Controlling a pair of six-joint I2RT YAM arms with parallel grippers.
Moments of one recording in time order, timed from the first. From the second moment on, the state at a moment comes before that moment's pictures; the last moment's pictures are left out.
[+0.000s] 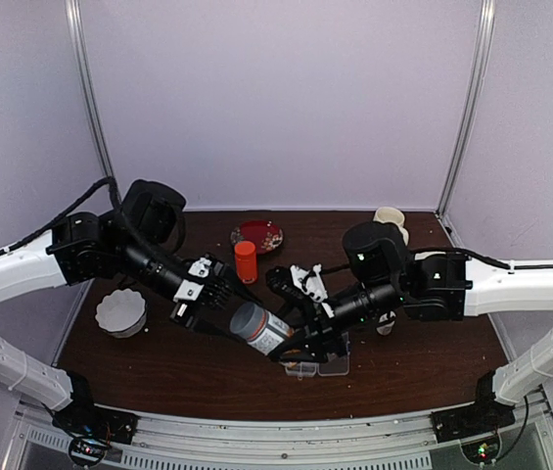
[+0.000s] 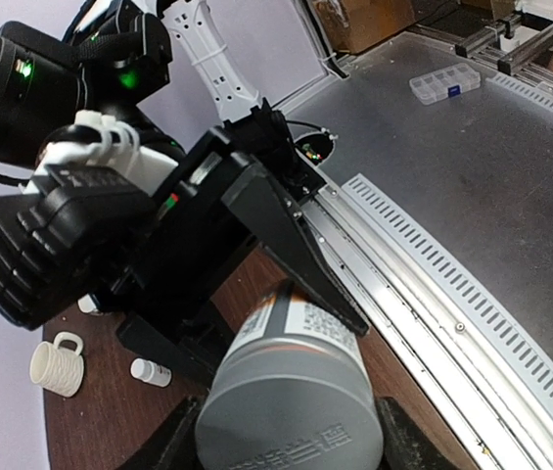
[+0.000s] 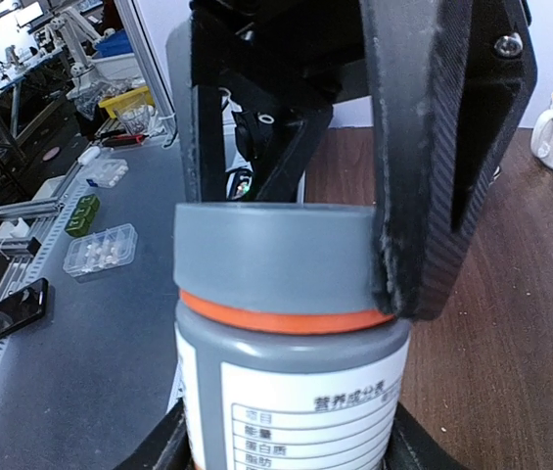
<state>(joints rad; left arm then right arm) -1.02 1.24 1.20 -0.60 0.71 0.95 1.14 1.37 1.06 -0.15 -0.54 -0.08</state>
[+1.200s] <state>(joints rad) -1.04 1.26 1.28 -0.42 0.06 -1.23 1.21 1.42 0.83 0.52 0.53 -0.52</state>
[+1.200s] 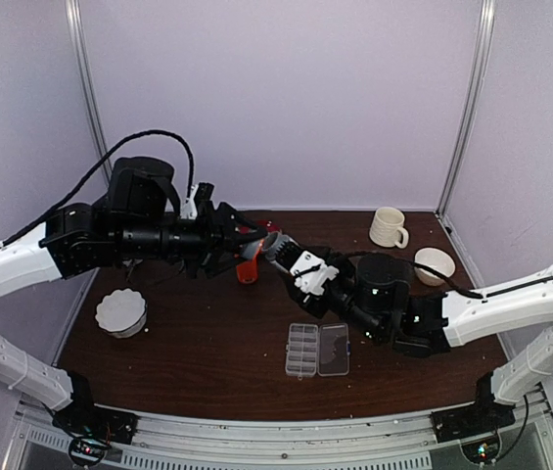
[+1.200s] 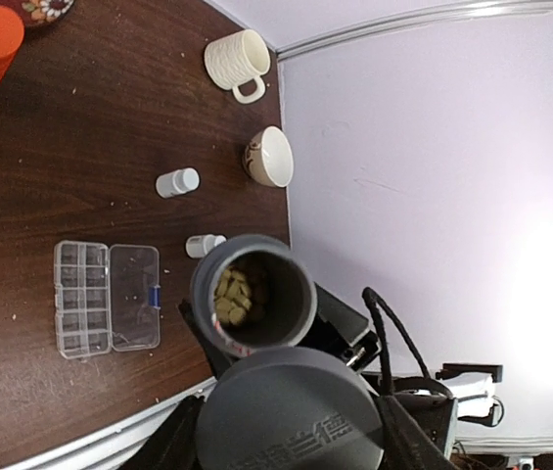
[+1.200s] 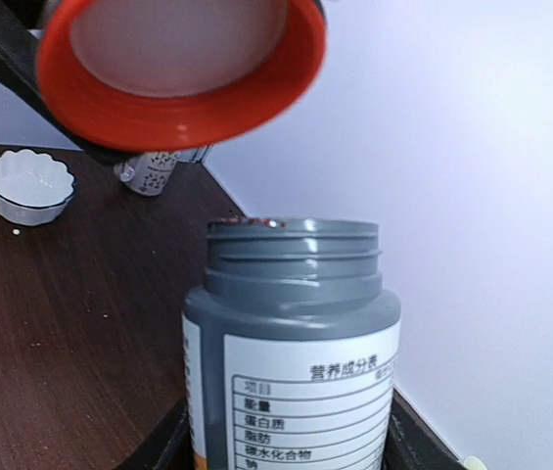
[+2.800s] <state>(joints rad) -0.83 1.70 0.91 -0.39 -0.19 -0.63 1.20 0.90 0.38 0.10 0.38 0.06</state>
